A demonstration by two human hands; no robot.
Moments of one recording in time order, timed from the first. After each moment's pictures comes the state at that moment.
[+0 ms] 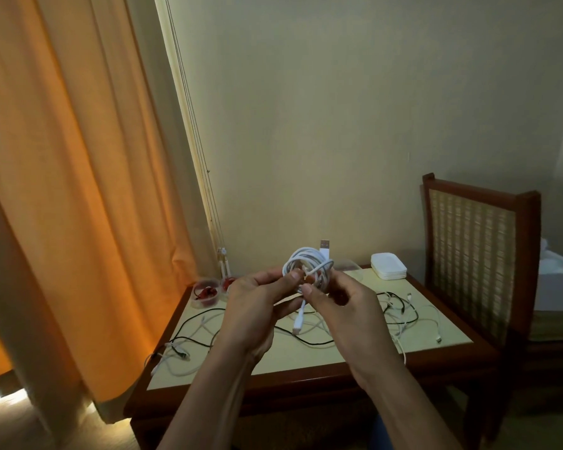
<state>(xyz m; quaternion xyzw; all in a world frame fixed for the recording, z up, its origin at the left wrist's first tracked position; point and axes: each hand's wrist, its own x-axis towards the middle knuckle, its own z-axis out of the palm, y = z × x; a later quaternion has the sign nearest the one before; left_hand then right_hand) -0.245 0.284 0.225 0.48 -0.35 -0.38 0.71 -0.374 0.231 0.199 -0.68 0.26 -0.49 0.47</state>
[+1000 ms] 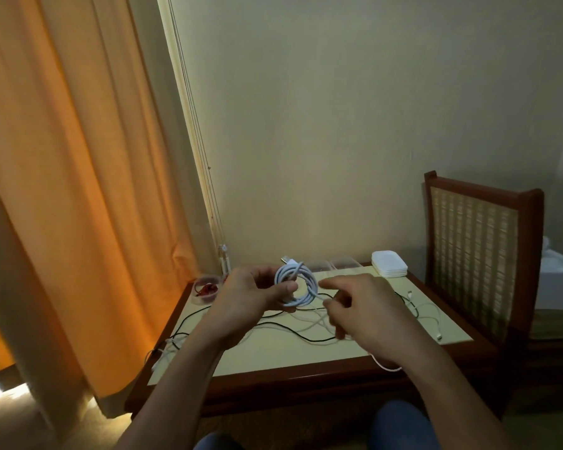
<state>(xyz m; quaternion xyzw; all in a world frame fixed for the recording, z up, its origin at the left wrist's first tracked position) -0.210 0.286 0.224 0.62 -0.53 -0.25 0.53 -0.402 0.210 0.215 -0.85 0.31 -0.33 0.25</state>
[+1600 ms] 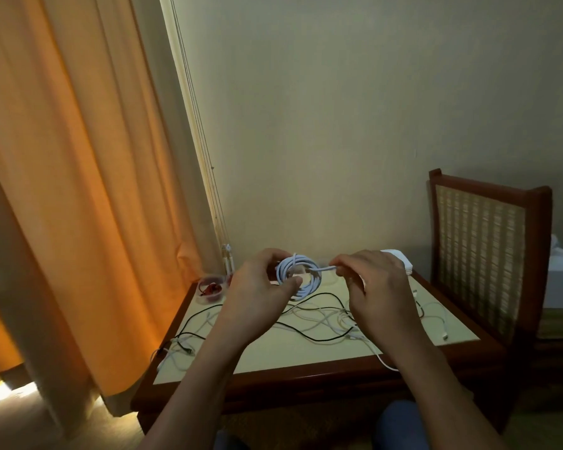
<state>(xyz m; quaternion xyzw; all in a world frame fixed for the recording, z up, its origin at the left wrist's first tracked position) -0.223 0.285 0.233 0.70 -0.53 -0.04 0.47 -0.388 0.179 0.196 -0.81 0.25 -0.54 0.03</state>
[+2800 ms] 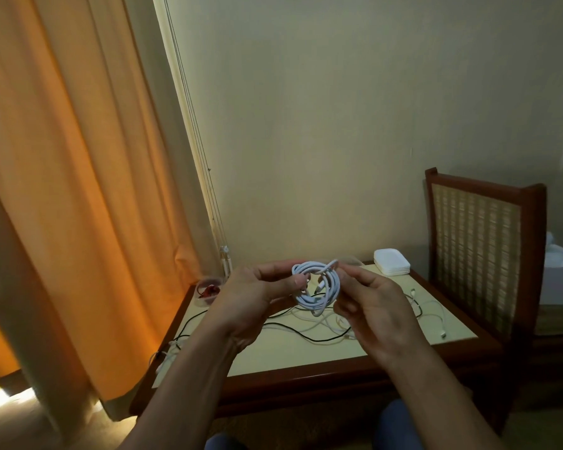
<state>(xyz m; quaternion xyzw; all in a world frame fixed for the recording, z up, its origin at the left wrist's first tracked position) -0.228 0.292 0.241 0.54 -0.43 -0.40 0.61 -0.384 0.199 0.196 -0.51 0.16 -0.48 0.70</state>
